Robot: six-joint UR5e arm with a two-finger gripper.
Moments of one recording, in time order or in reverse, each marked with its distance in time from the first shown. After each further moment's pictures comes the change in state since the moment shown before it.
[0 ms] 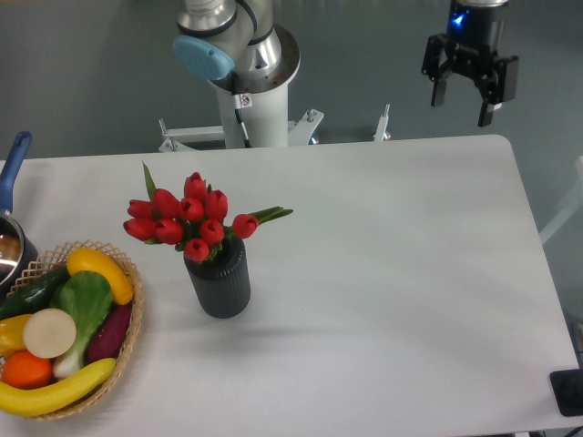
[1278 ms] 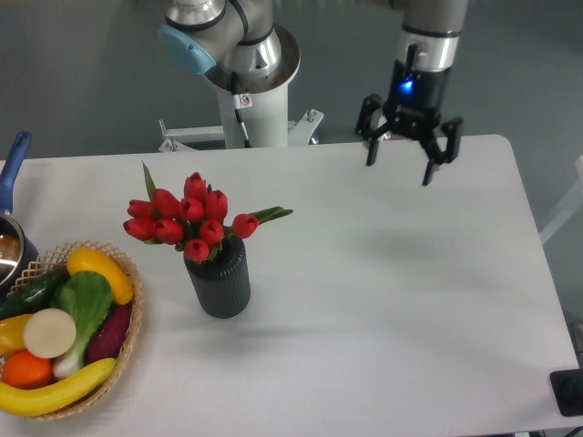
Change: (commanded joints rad) arm -0.210 -0.067 -0.158 0.204 -0.276 -0.589
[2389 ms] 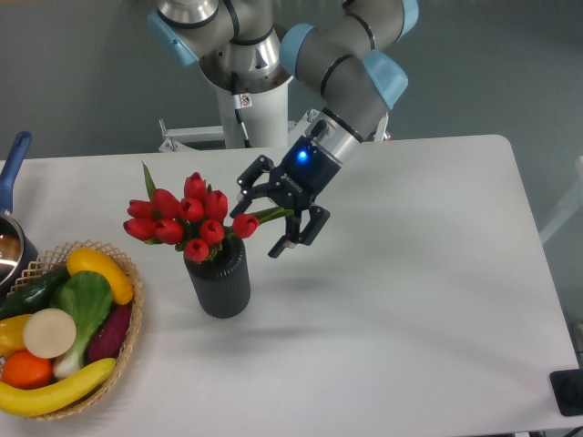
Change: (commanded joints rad) arm -0.206 -0.147 -0.149 0.130 -0.439 0.103
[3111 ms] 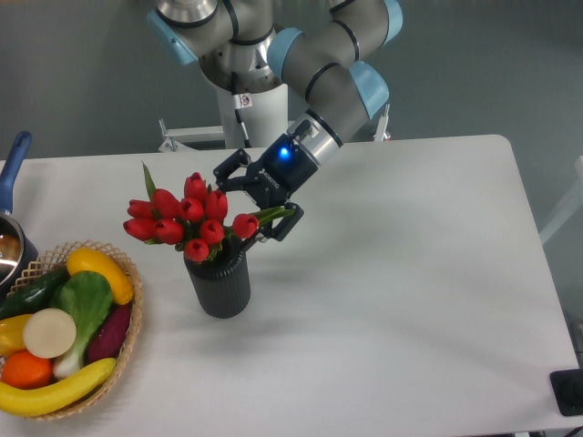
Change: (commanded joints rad) arm -0.031 -0.003 -0.009 0.014 -0.068 0.006
